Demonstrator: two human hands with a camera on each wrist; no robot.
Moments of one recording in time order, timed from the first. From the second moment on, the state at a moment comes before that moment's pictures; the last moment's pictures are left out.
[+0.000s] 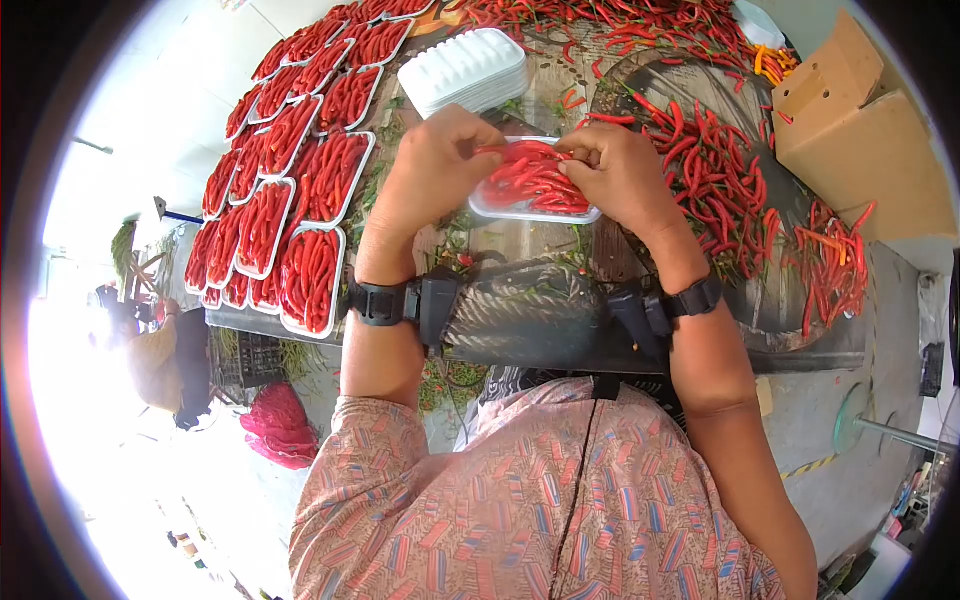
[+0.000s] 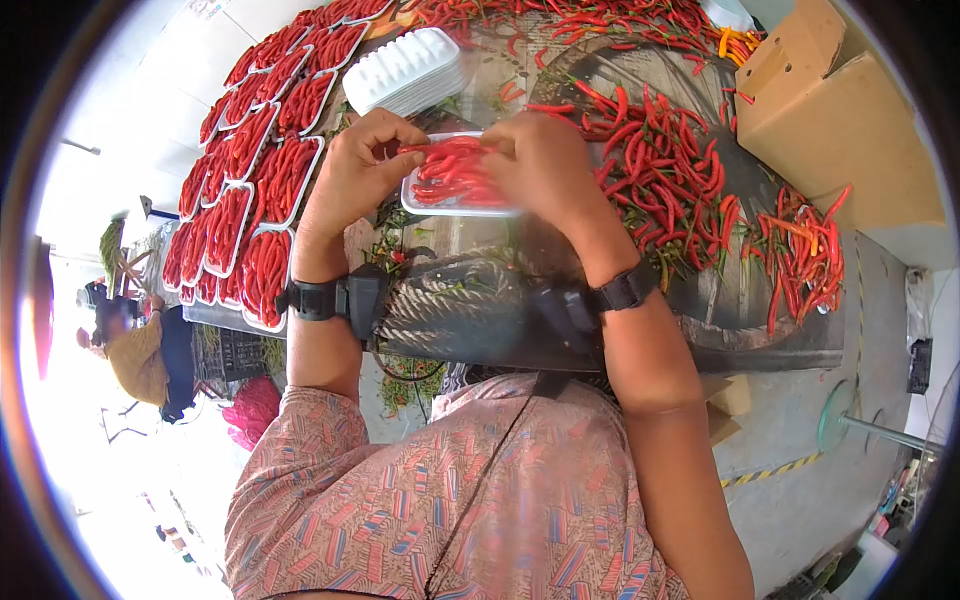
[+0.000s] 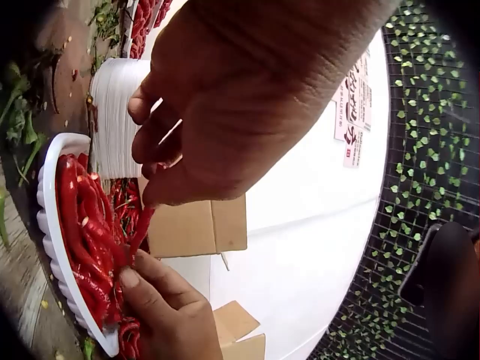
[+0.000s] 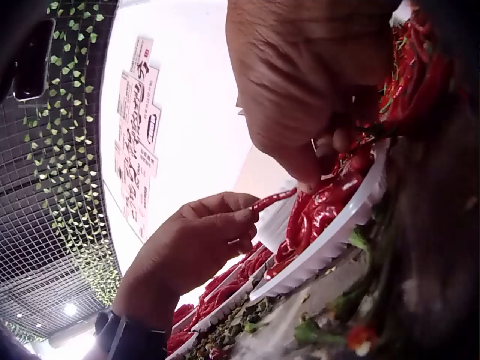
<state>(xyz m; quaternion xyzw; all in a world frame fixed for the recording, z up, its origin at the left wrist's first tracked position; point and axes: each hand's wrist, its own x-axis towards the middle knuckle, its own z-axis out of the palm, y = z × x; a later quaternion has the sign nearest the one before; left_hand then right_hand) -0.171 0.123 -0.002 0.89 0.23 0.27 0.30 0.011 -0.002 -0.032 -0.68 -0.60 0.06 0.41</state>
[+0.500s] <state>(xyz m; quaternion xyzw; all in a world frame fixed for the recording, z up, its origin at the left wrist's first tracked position) -0.172 0.127 -0.005 0.85 0.24 0.23 0.40 0.004 0.000 -0.034 -0.68 -0.59 0.09 0.43</state>
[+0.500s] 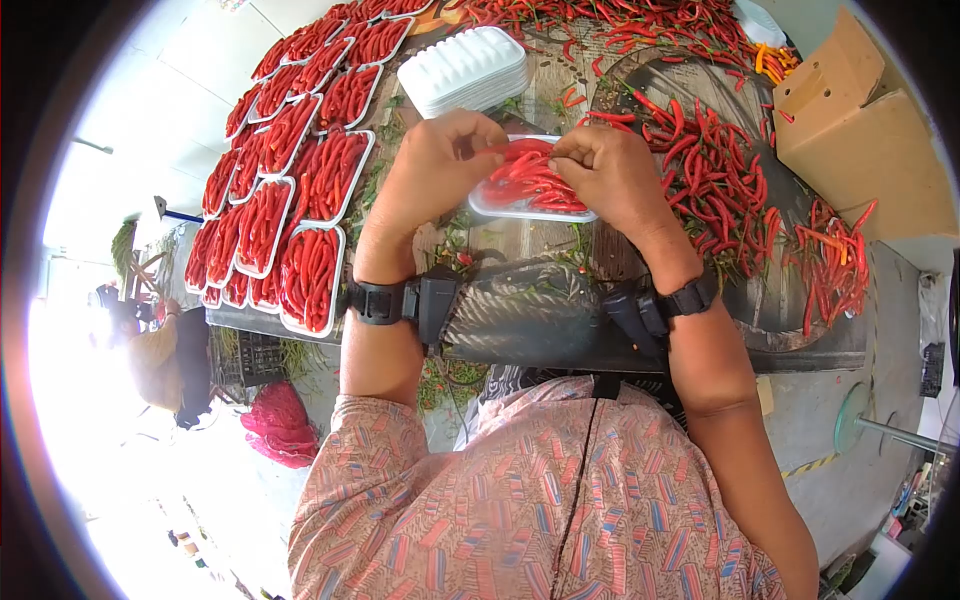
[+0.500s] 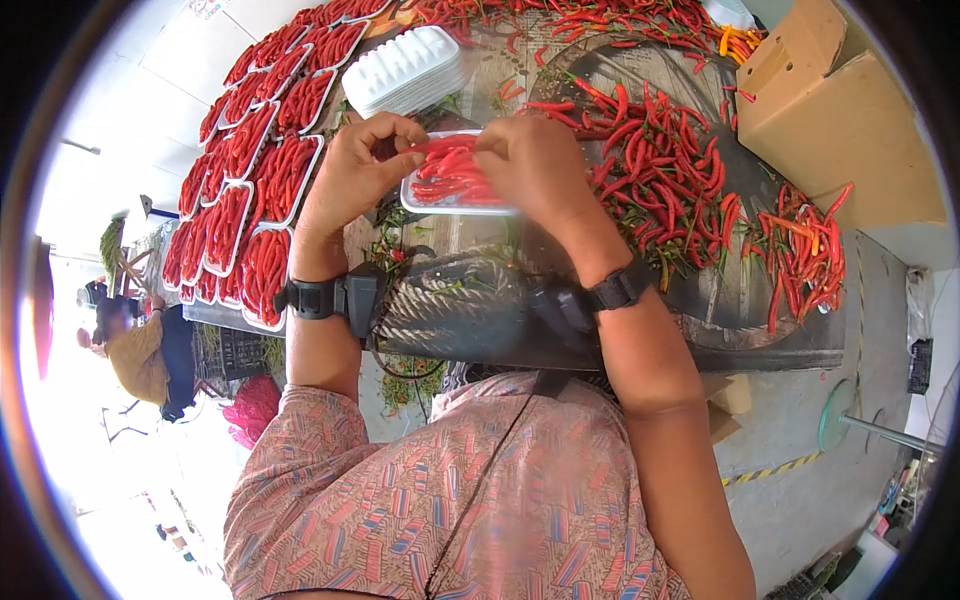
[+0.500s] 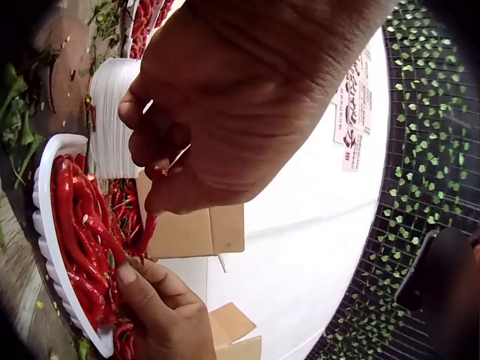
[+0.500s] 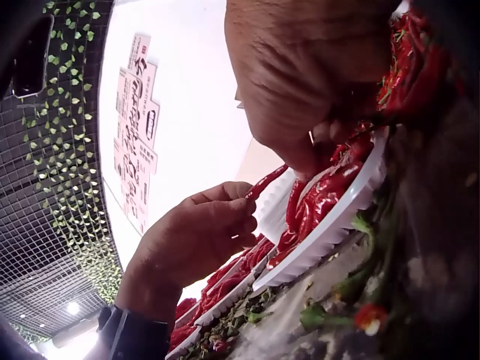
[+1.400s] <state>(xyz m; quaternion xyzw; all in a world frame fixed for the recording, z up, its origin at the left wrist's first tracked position) -0.165 0.113 -0.002 0.90 0.25 0.14 0.33 0.011 -0.006 -0.026 -0.67 -0.60 0.17 0.42</state>
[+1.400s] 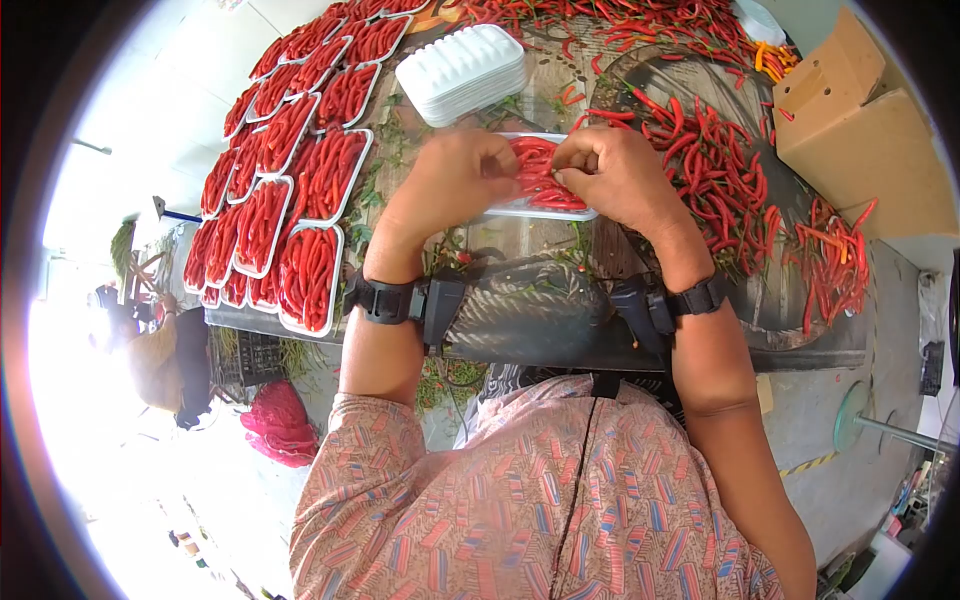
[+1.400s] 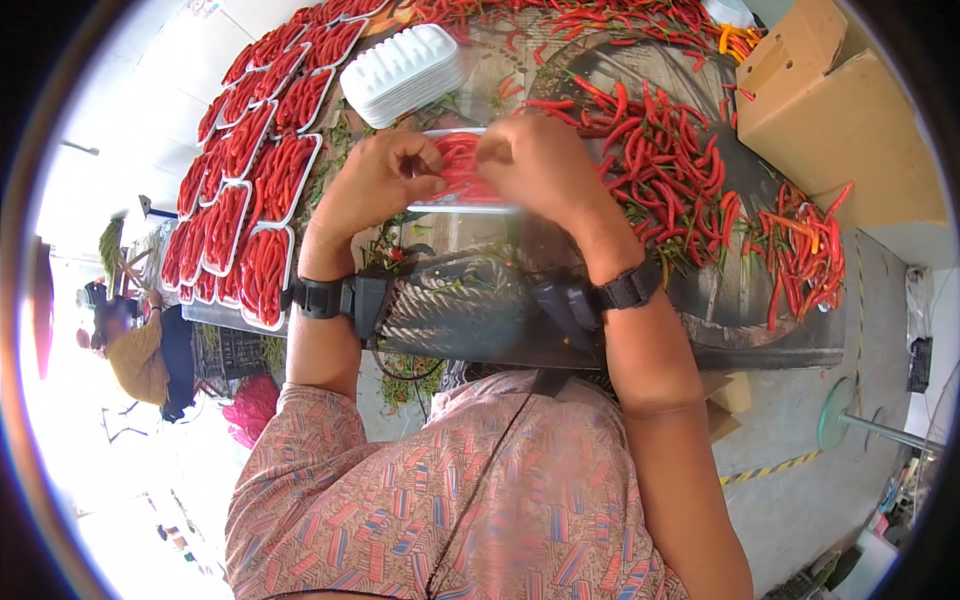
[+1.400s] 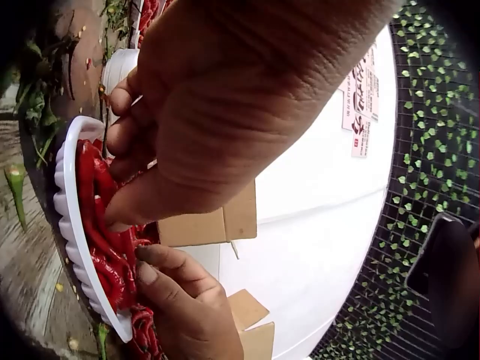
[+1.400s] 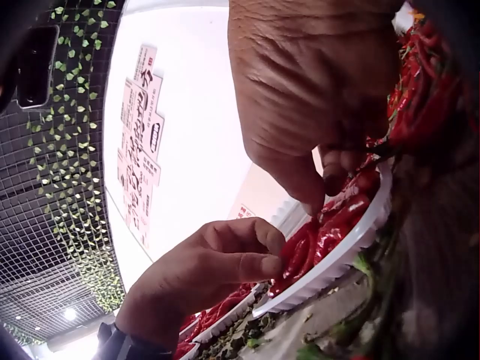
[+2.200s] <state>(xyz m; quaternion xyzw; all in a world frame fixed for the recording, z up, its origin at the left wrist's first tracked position) -0.166 0.112 0.000 0.92 0.23 0.14 0.29 0.008 0.003 -0.042 -0.63 -0.66 0.00 0.41</state>
